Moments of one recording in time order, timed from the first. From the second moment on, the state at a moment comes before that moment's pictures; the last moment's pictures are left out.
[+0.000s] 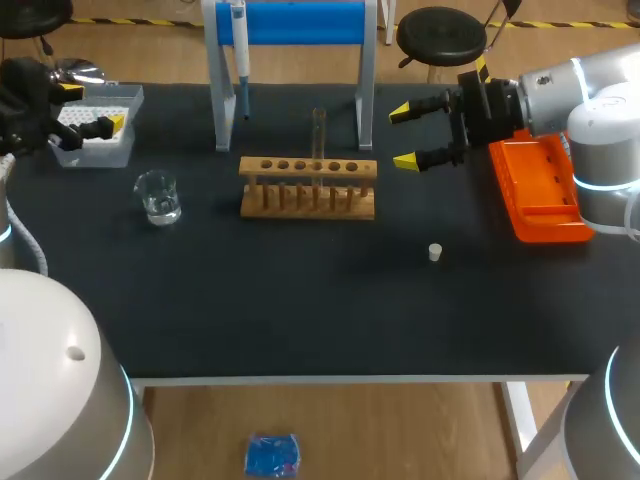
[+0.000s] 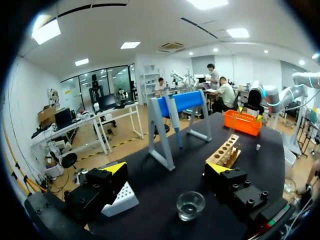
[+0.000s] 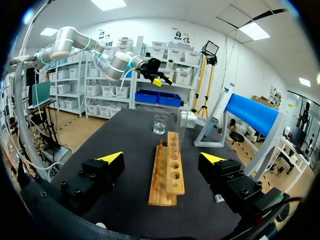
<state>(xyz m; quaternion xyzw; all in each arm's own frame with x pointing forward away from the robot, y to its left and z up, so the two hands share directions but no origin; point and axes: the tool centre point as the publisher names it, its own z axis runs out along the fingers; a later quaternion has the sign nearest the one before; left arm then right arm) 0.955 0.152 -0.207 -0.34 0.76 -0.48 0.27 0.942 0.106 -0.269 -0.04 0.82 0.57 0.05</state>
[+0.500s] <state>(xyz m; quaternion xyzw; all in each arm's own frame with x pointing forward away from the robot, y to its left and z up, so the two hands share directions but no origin) 1.004 0.191 -0.242 -0.39 0.75 -0.47 0.26 0.942 0.106 -0.269 -0.04 0.82 0.57 0.05</state>
